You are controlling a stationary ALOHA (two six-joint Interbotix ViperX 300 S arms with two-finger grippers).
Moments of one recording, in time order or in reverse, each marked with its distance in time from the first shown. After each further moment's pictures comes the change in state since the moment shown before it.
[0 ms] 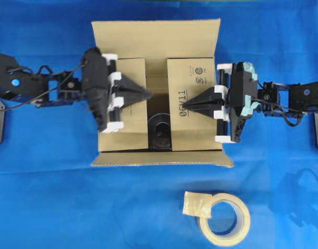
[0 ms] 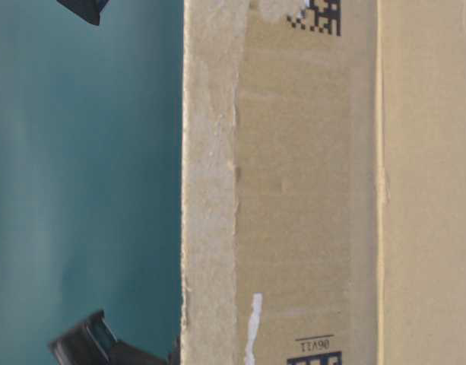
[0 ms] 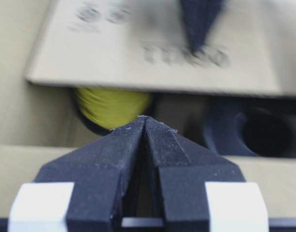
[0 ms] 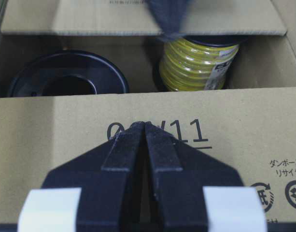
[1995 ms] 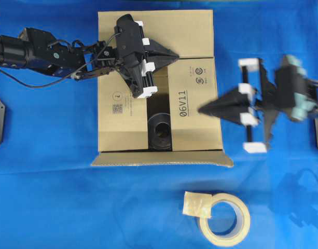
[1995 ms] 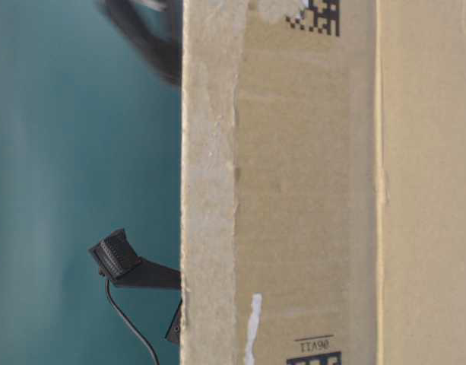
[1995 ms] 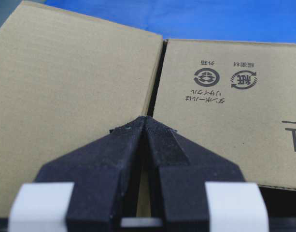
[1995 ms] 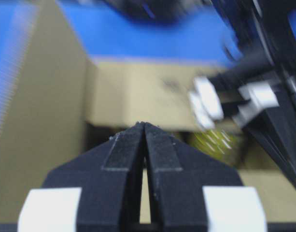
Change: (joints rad) left arm 0.137 0.192 -0.210 0.002 0.038 0.072; right arm 0.118 -0.354 -0.008 0.003 0.164 0.006
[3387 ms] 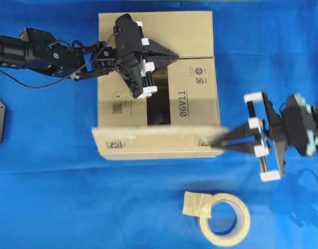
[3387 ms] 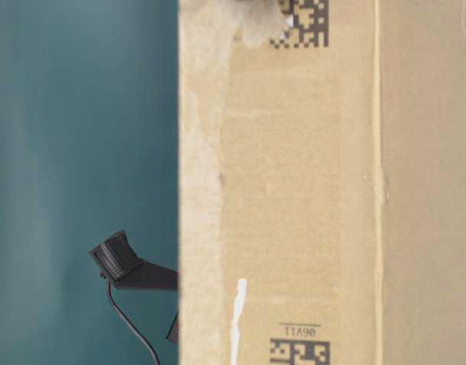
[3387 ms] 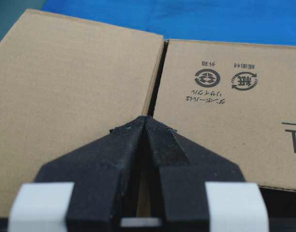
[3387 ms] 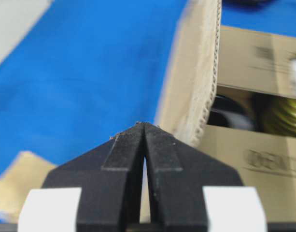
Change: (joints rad) left arm 0.000 0.002 0.005 0.000 0.006 -0.018; right arm 0.103 0.057 0.123 0.021 -0.101 -0.025
